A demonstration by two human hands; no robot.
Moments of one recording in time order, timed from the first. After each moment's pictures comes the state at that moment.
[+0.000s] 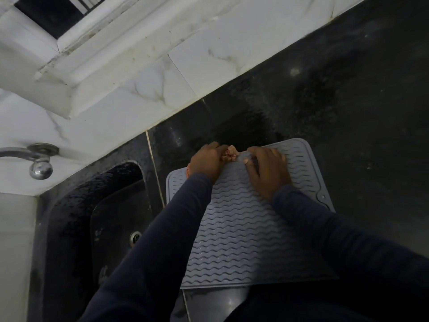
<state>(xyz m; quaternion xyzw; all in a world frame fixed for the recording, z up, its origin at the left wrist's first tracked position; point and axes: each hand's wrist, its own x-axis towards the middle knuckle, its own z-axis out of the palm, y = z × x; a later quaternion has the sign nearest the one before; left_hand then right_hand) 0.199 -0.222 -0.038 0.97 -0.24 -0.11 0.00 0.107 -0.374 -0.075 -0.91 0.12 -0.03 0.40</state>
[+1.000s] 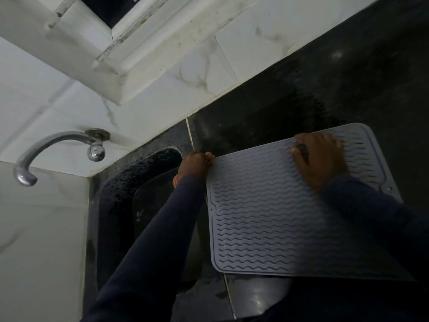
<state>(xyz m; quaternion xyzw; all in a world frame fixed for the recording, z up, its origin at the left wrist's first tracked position) 0.205 -0.082 -0.023 0.99 0.01 -0.13 0.01 0.105 -0.371 -0.074 -0.93 0.09 -0.02 0.36</state>
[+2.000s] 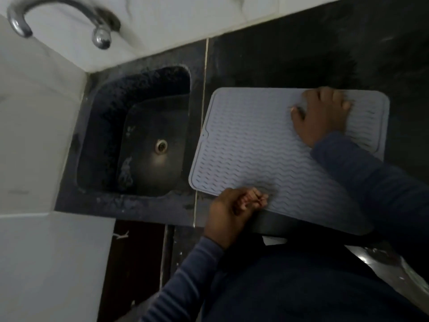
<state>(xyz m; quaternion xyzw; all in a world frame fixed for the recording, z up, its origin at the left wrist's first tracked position) -0.105 -0.165 -0.036 0.87 0.11 -0.07 0.48 0.100 -0.365 -0.084 -0.98 0.01 -0.02 0.18</state>
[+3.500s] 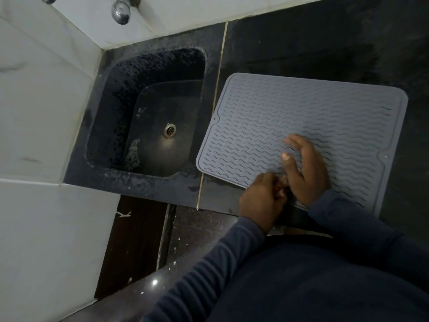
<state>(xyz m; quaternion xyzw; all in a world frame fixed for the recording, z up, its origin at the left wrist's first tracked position) -0.102 -0.224 -0.046 0.95 0.09 -0.09 0.30 -0.031 -0.338 -0.093 -0.83 -0.10 0.00 0.55</state>
